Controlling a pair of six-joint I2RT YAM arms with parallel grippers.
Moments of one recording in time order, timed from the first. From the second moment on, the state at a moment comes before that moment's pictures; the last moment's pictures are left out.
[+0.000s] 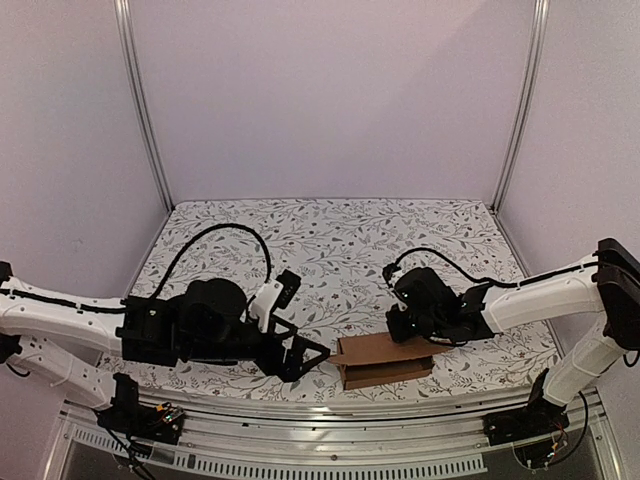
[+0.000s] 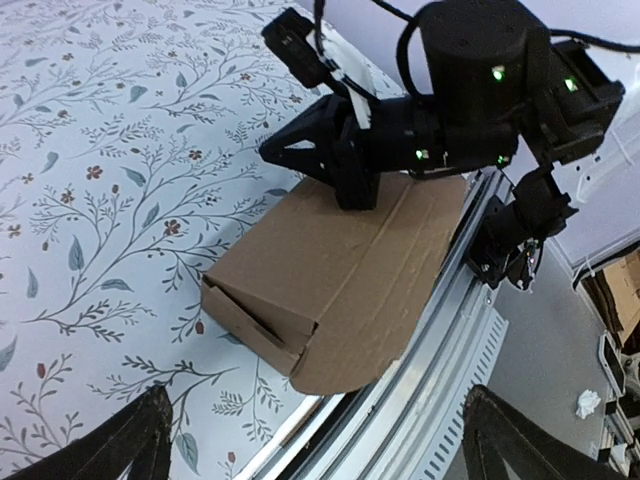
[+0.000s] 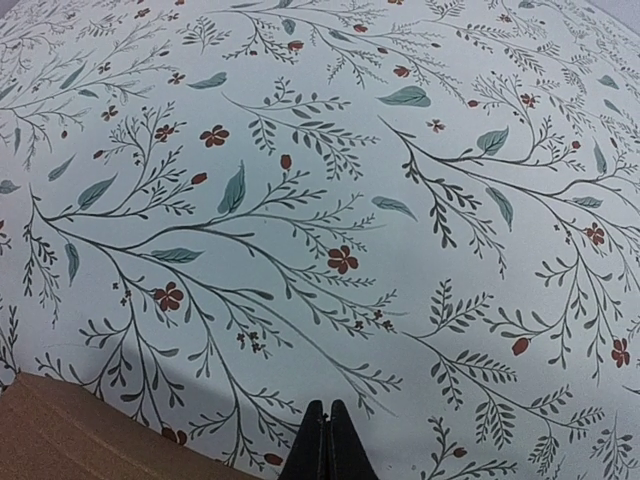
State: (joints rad) left arm -1.32 1.19 0.72 -0.06 -0.16 -0.58; right arm 0.96 1.54 0.72 -0.02 0.35 0.40
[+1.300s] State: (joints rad) left arm -0.93 1.62 0.97 -0.21 0.52 -0.86; right arm 0.86 1.10 0.82 -0.40 0.35 0.17
